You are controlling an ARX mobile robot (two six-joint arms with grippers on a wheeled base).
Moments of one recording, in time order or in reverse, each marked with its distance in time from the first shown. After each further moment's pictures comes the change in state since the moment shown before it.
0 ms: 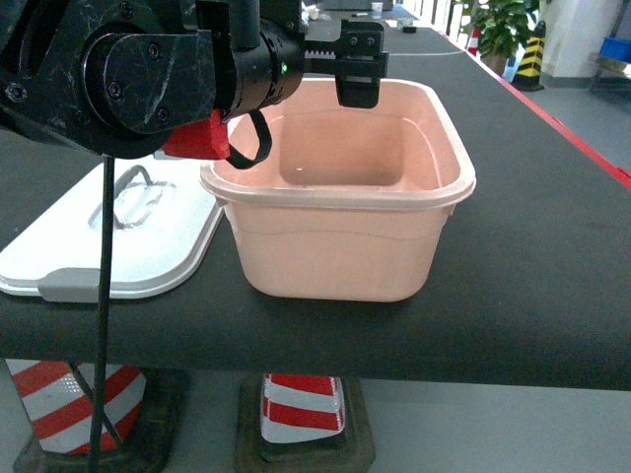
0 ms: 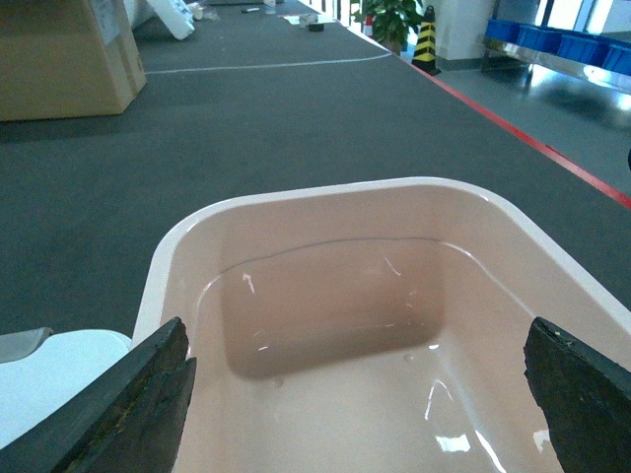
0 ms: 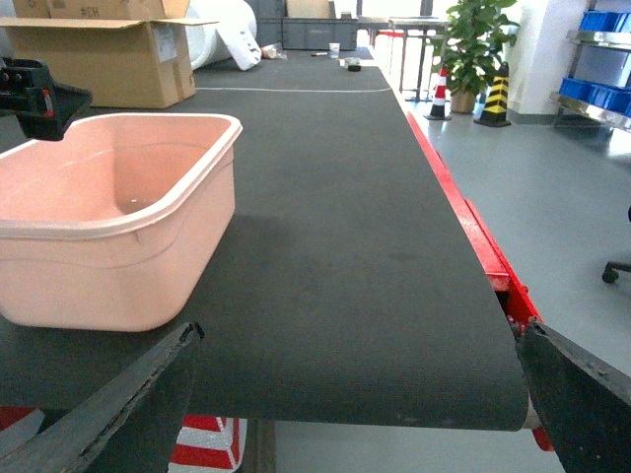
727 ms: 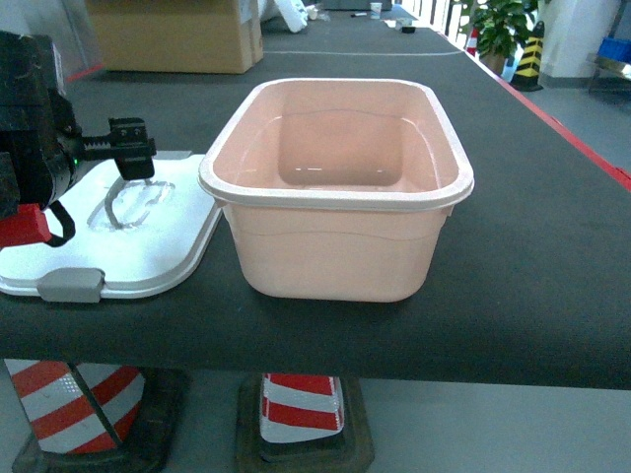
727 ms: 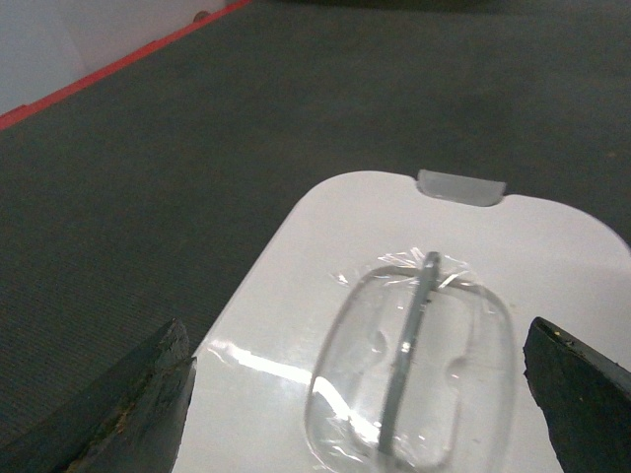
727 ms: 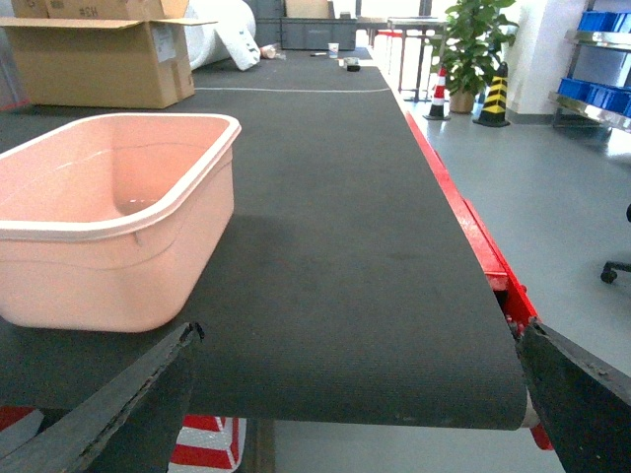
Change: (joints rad) left arm 0.365 0.093 -0.149 0.101 -0.261 -0.052; right arm 0.000 0.000 0.000 0.000 0.000 0.000
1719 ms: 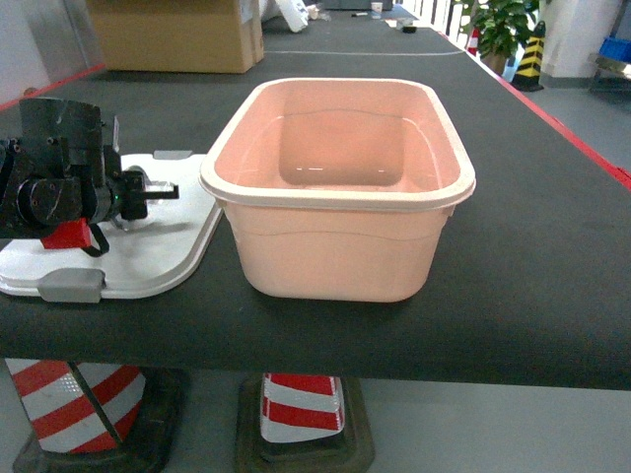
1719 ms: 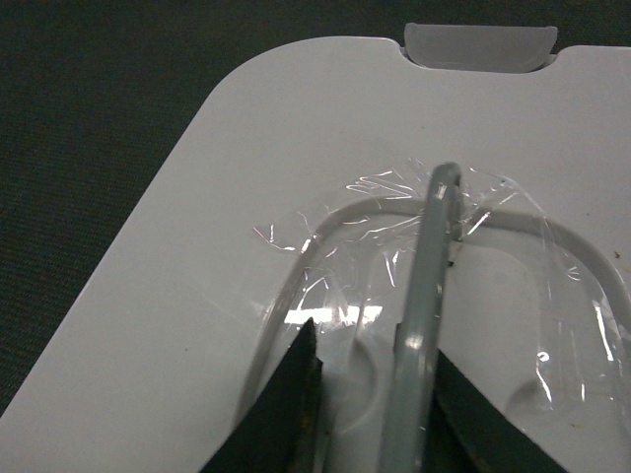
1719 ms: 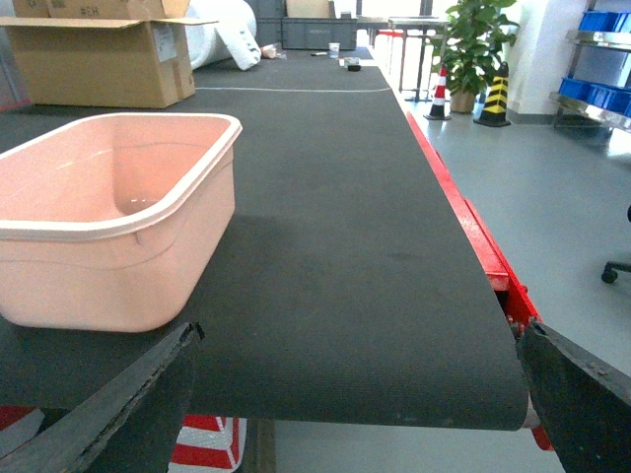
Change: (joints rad) left arm 0.053 0.339 0.433 -0.289 0.151 0.039; right arm 0.000 0.000 0.000 0.000 0.000 0.000
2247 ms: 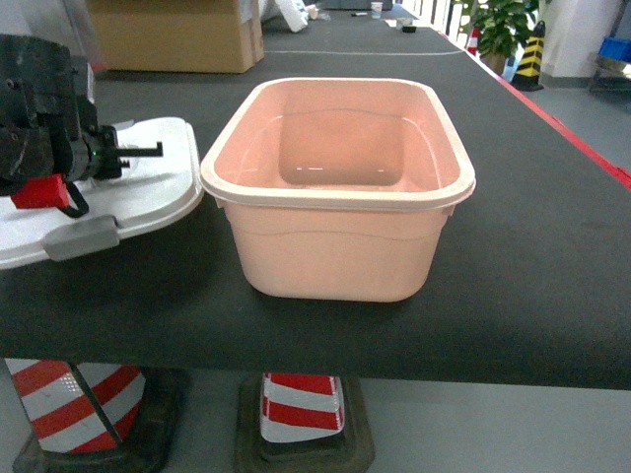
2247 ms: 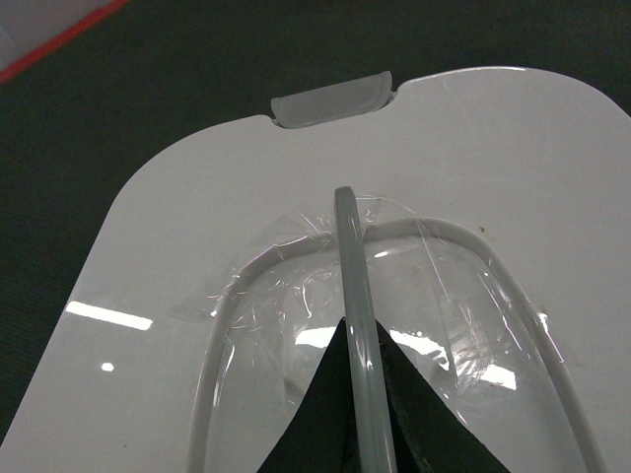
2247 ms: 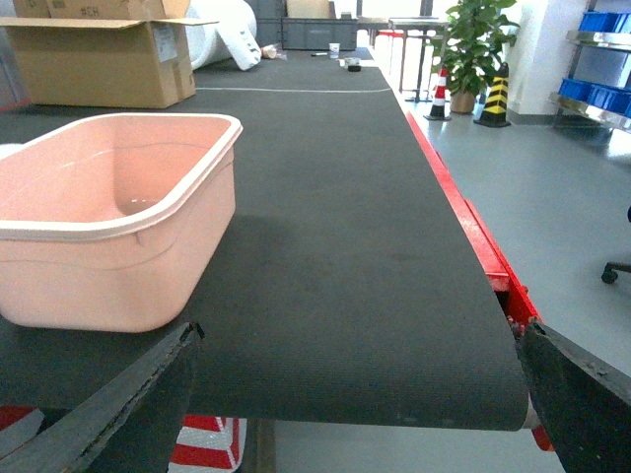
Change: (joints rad) left arm -0.001 -0.153 -0.069 0.017 -0.050 0.012; right arm 0.000 0.000 0.000 0.000 0.000 0.000
